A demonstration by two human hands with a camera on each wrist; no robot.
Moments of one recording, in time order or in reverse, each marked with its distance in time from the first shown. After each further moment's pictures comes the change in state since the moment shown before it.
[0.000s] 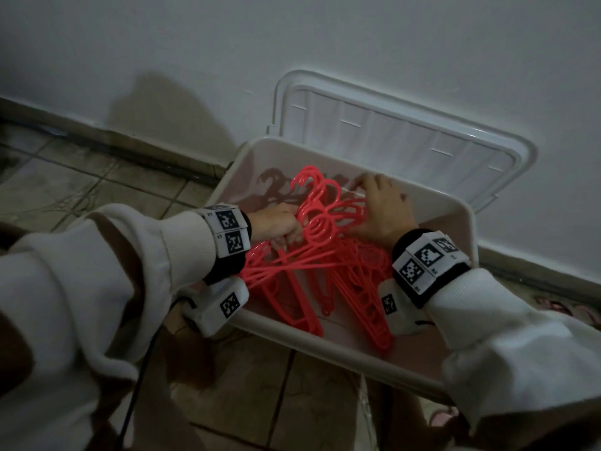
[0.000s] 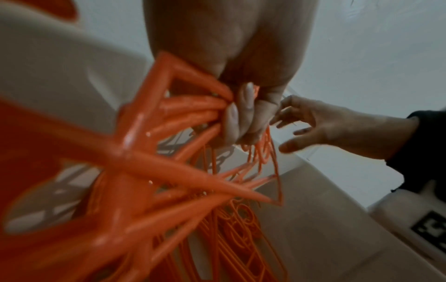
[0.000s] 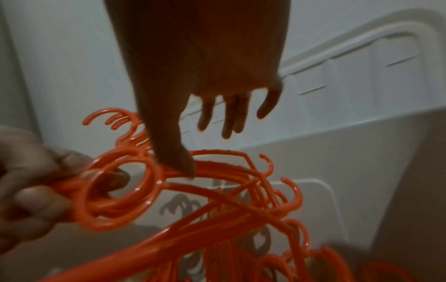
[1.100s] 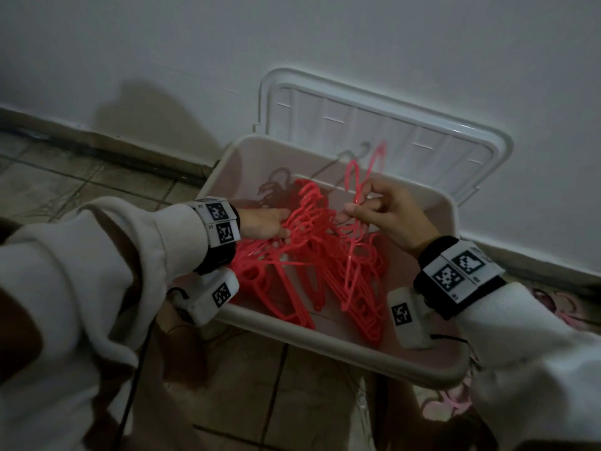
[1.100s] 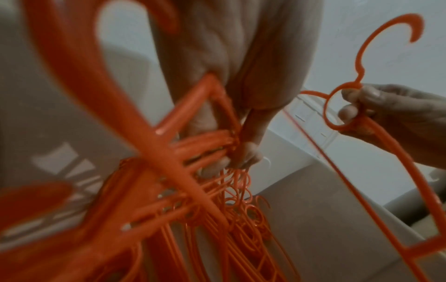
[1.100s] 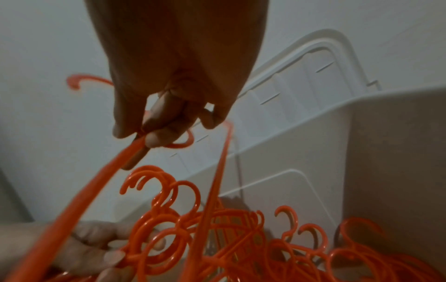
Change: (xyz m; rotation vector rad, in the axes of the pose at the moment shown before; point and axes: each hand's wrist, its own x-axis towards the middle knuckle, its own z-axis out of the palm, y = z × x) left_hand 0.011 -0.007 0.001 0.107 -0.107 -0.053; right_hand -0.033 0.013 -0.019 1.059 -0.103 -0.139
